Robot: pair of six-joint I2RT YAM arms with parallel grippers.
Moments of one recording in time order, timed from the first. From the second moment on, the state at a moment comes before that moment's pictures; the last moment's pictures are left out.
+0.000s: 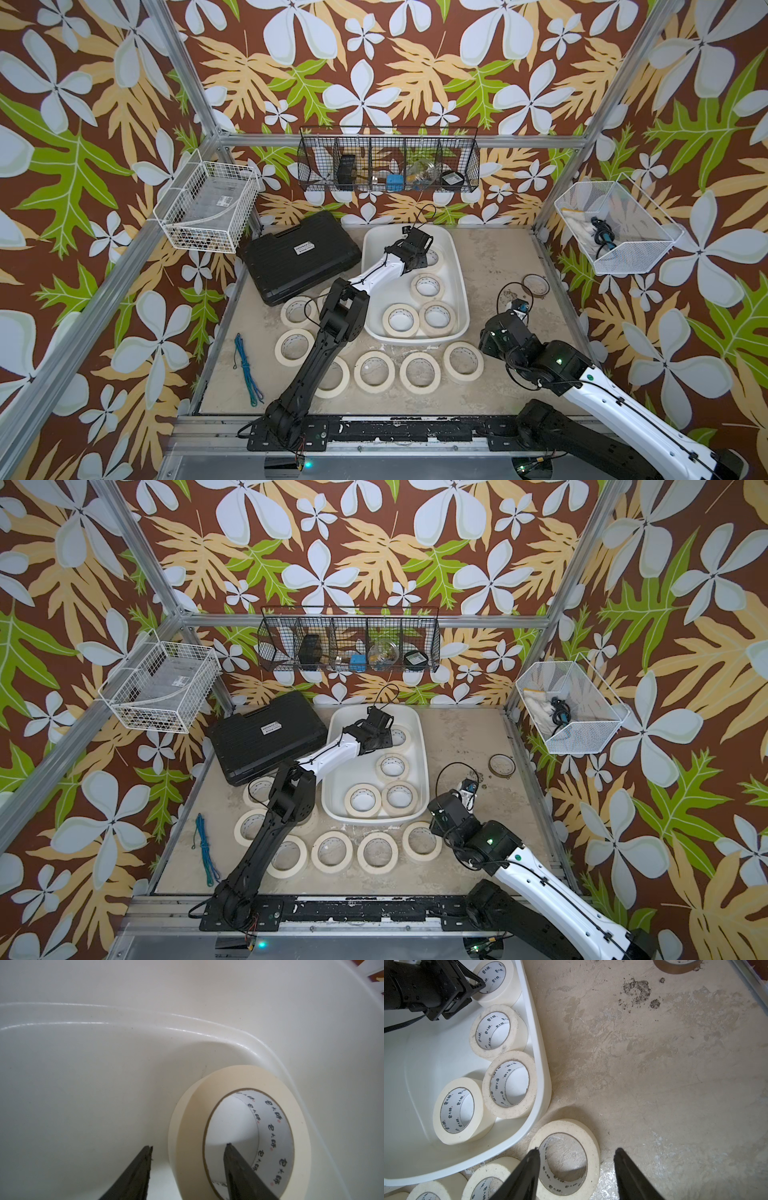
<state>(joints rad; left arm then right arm) -0.62 2.61 2.33 -0.56 -0.18 -0.64 0.69 0.80 0.75 -0.94 0.43 0.93</state>
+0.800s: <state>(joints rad) -0.58 2.53 2.21 -0.53 -0.09 -0.68 0.69 0.79 0.71 -0.91 0.41 0.91</state>
